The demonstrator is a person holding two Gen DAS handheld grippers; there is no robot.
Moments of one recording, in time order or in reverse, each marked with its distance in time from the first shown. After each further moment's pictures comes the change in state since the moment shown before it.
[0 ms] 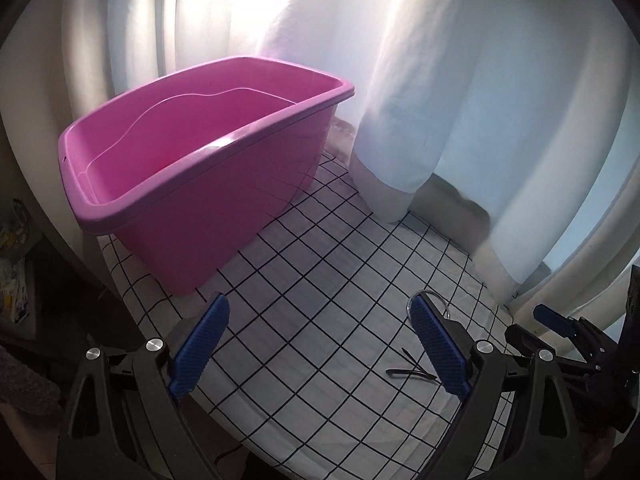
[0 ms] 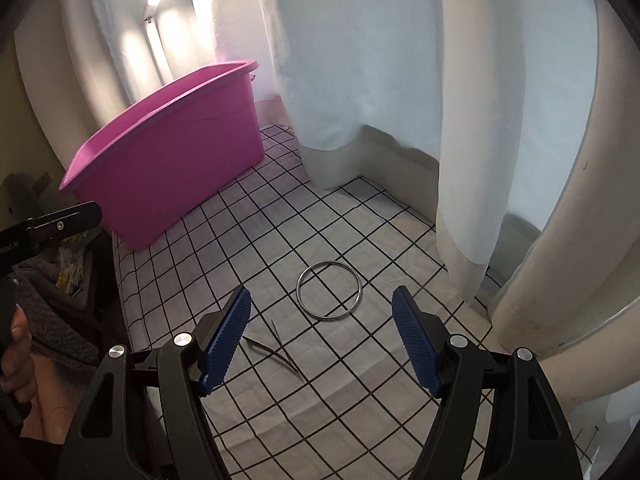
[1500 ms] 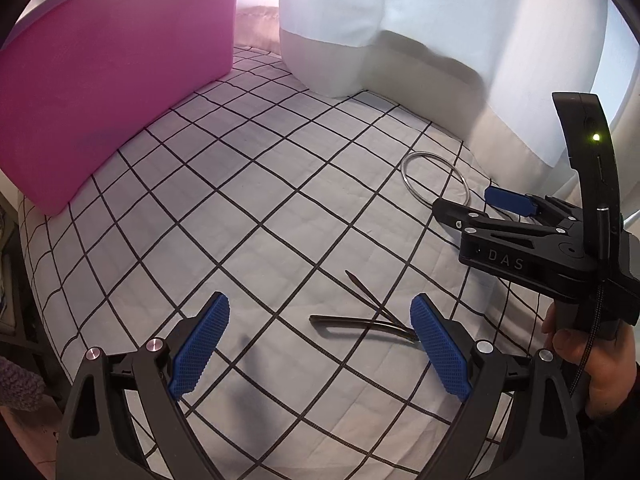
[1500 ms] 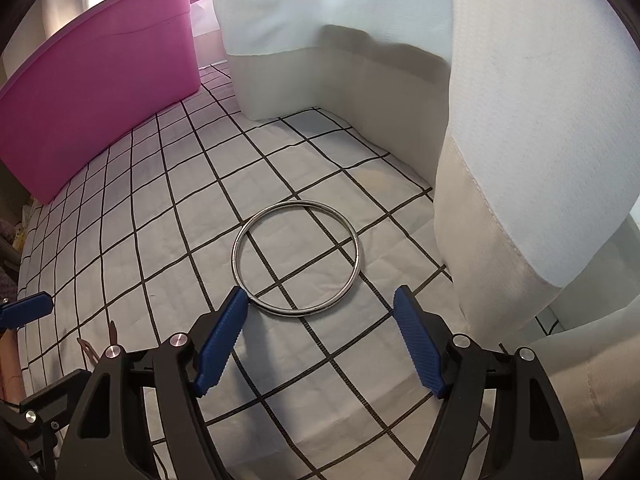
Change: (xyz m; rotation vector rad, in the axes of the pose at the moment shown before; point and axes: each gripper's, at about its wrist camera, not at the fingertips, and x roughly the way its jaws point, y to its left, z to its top) left arm 0.122 -0.087 -0.090 0.079 0.154 -0.011; right arm 0.148 -0.058 -0.010 -0.101 0.087 -0.066
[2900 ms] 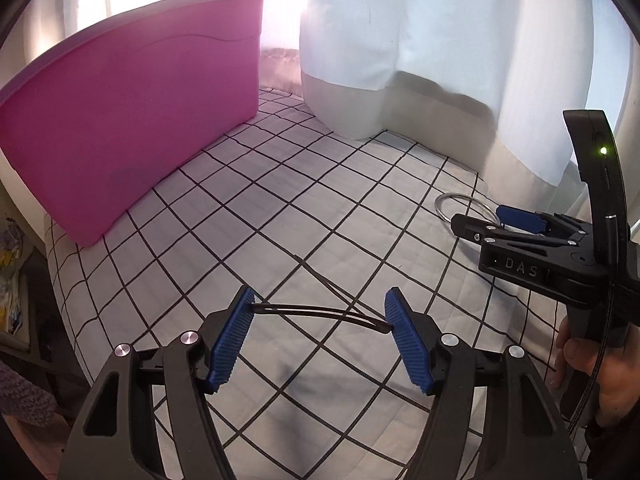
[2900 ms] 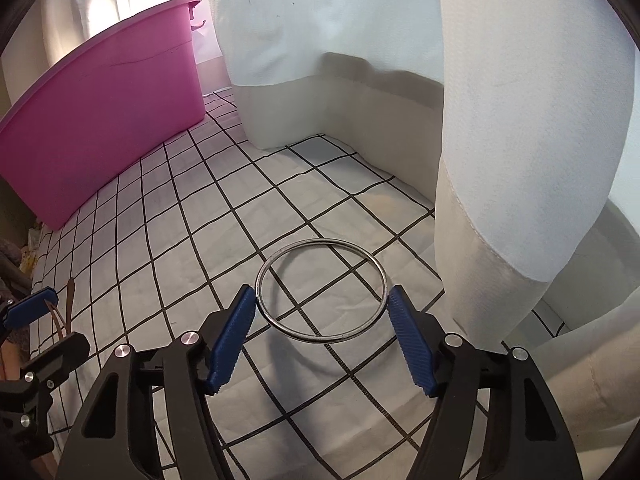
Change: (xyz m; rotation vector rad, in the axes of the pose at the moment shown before) left arm -0.024 0.020 0.007 0.015 -0.151 0.082; right arm -0.020 0.008 -0.004 0.059 -0.089 0.022
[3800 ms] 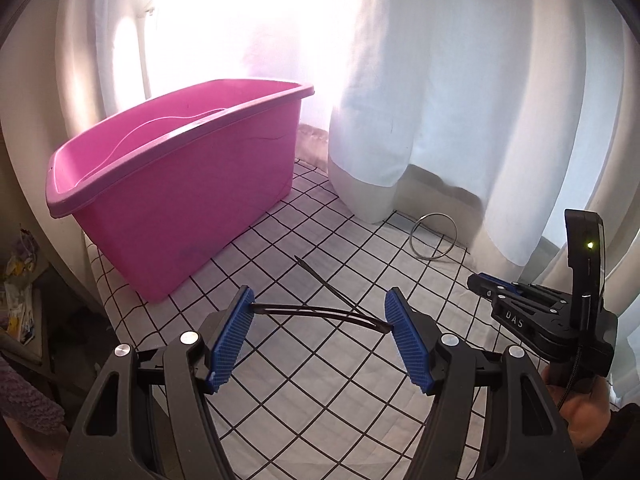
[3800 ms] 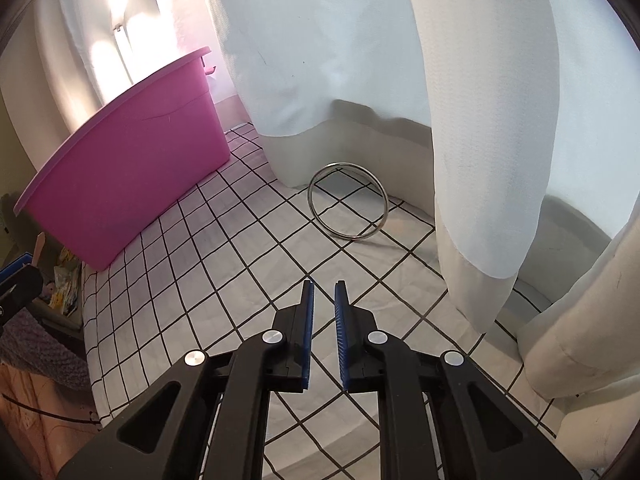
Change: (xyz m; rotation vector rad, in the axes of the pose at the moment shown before) left arm -0.085 0.029 0.046 -0.040 -0.131 0.012; right arm -0.042 0.010 0.015 0.110 -0.039 0.067
